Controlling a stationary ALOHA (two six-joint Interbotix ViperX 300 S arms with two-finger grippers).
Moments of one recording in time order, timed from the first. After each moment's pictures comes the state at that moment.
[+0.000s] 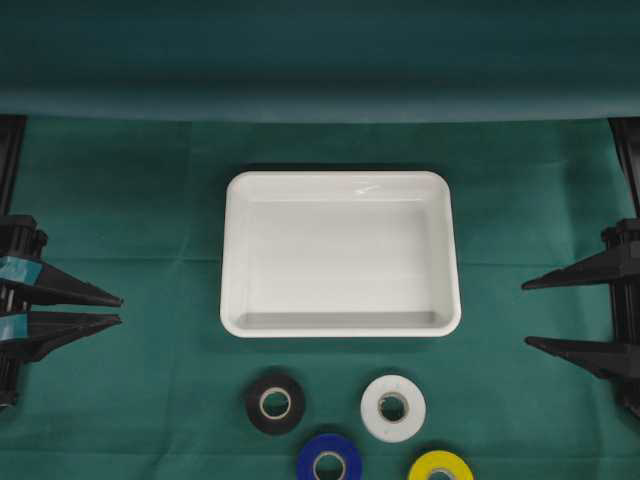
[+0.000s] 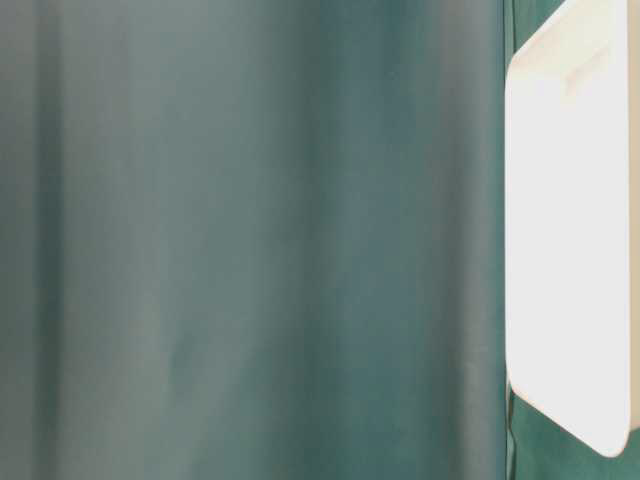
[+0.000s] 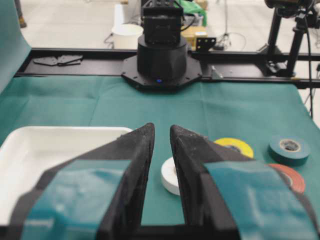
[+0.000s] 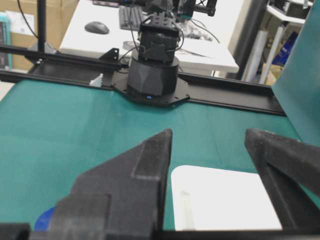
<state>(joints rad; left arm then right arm) 0.00 -0.97 1.18 0.00 -0.29 0.00 0.00 -0.97 1.19 0.00 -0.29 0.00</state>
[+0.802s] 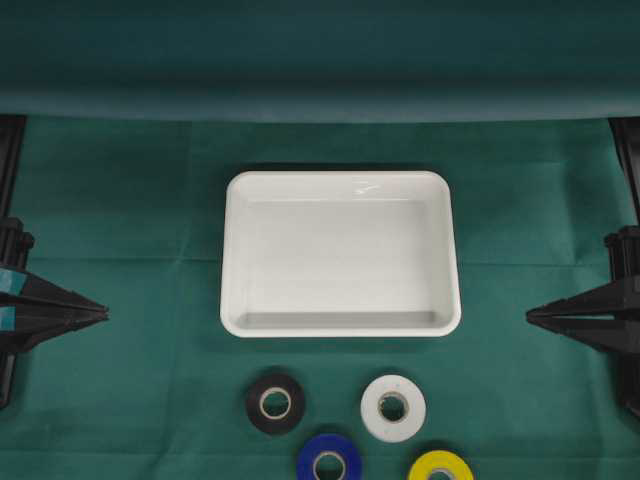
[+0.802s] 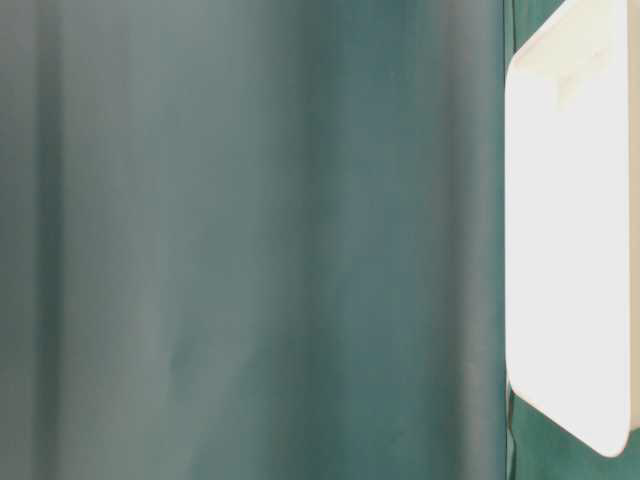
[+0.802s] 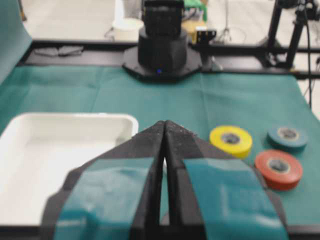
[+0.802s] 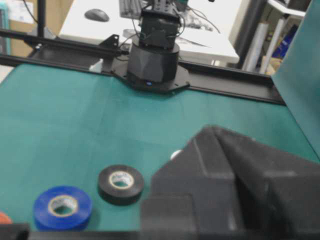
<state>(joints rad) 0.00 -1.05 1.23 -0.02 -0.22 0.01 -0.01 -1.00 1.24 -0.02 -0.29 0.00</state>
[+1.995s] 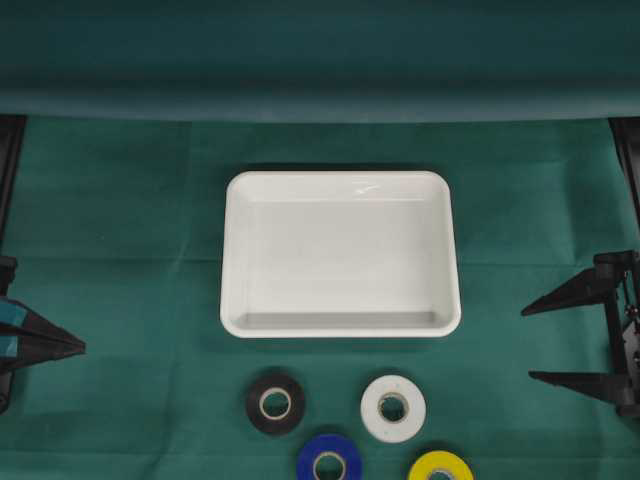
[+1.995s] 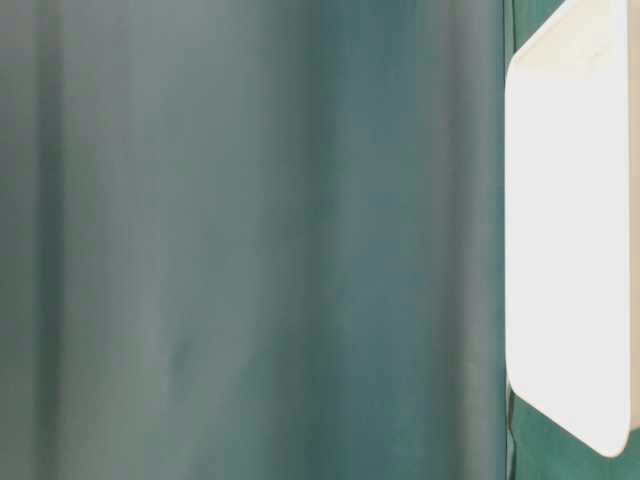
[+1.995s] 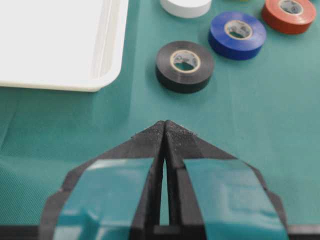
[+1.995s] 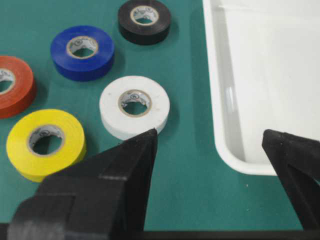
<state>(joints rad) 0.00 -1.27 1.37 -0.02 0.23 -0.06 -0.01 -1.01 1.26 -0.04 0.17 0.12</state>
